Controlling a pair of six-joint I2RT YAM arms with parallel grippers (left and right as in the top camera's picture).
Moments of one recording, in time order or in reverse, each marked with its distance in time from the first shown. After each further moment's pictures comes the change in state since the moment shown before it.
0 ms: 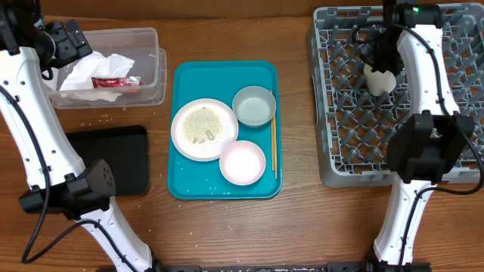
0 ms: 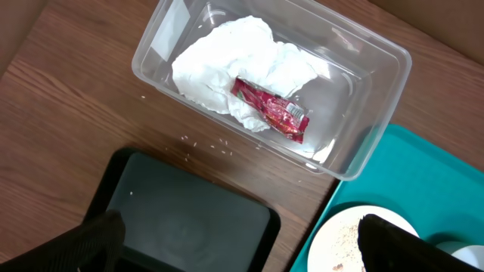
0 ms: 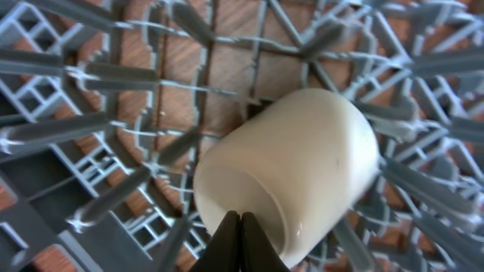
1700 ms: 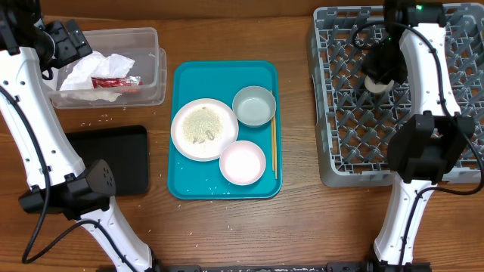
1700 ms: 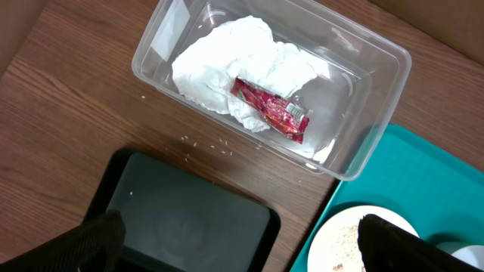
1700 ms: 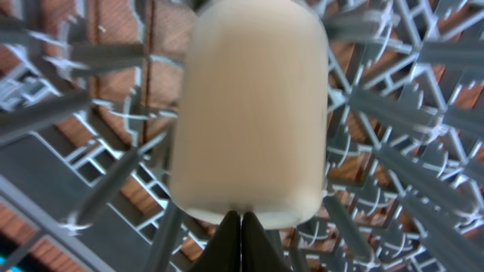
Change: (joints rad) left arm 0.000 0.000 0.000 0.000 0.000 0.000; right arm -0.007 0.000 0.005 -0.172 -0.039 -0.060
